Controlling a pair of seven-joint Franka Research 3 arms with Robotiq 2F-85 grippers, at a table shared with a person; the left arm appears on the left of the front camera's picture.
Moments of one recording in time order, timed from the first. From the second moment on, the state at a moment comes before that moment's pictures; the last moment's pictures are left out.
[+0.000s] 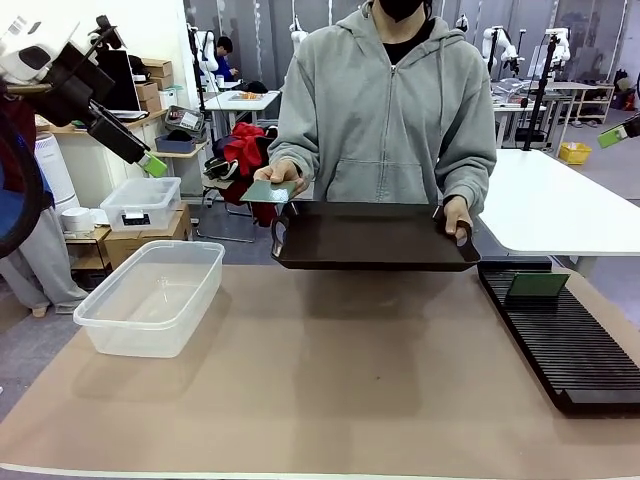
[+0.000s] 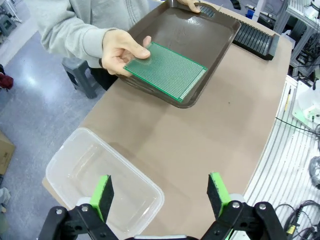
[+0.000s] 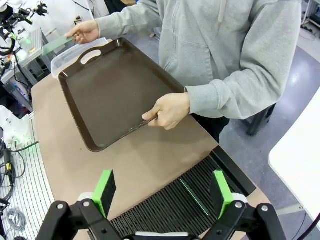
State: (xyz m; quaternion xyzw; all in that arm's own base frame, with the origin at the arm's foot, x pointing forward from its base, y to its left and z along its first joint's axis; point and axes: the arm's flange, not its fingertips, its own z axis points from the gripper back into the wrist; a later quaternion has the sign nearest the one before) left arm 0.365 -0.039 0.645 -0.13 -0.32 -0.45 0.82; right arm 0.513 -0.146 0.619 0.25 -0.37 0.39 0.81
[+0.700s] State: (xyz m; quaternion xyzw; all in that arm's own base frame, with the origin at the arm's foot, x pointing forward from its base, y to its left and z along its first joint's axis) left arm 0.433 -0.013 0.628 -0.36 -0.18 -0.28 0.87; right arm 0.513 -0.146 0.619 0.25 -0.37 0.39 0.81
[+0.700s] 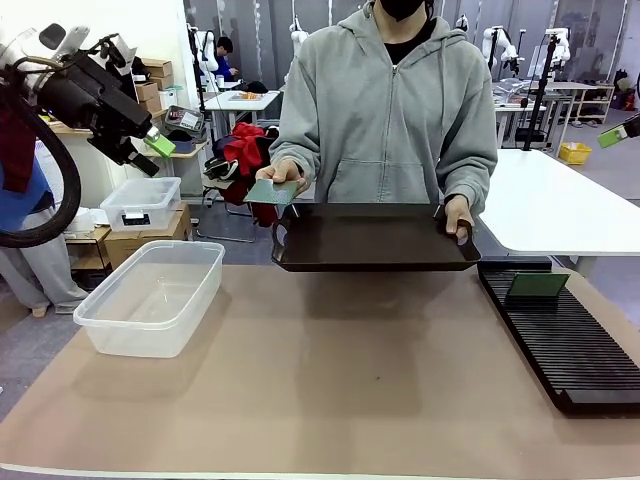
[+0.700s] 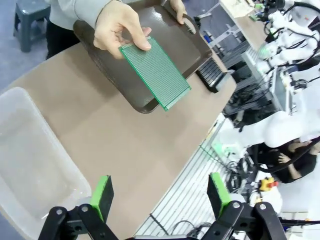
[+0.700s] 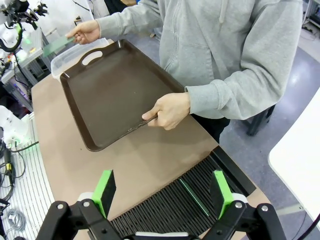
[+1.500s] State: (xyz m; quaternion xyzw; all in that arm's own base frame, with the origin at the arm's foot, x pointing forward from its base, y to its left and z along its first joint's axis) left arm 0.443 -0.014 0.614 -0.39 -0.16 -0.26 0.87; right arm 0.513 -0.146 0.619 0.25 -0.37 0.39 0.81
